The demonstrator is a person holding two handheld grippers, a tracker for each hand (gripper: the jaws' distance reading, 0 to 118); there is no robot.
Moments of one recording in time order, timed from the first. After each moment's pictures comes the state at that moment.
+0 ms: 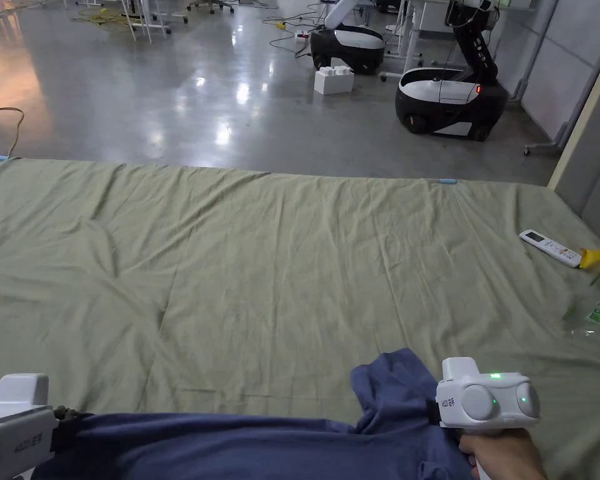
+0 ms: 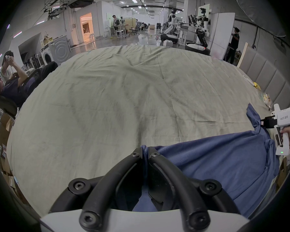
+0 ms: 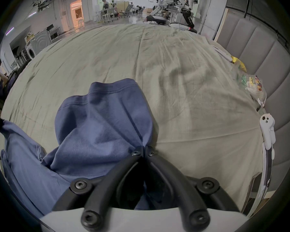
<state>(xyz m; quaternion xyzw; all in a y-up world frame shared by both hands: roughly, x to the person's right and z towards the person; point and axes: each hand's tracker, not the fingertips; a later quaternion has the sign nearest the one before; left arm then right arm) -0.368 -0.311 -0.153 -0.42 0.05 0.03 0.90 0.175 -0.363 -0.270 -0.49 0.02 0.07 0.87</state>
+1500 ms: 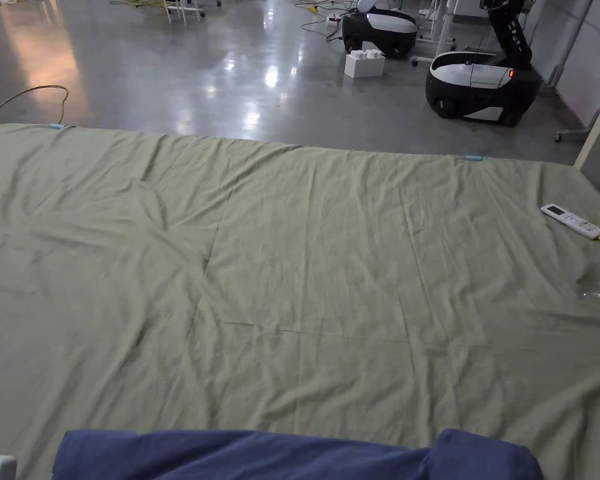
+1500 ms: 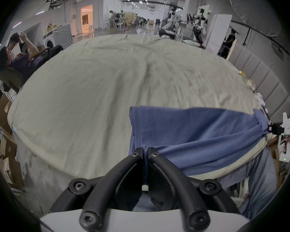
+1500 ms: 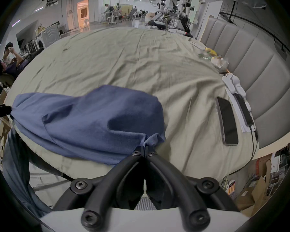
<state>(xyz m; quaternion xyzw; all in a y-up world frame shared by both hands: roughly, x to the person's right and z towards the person) -0.395 -0.342 0.065 -0.45 0.03 0.06 0.89 0.210 -0.329 0.021 -0.48 0.02 0.09 0.87</state>
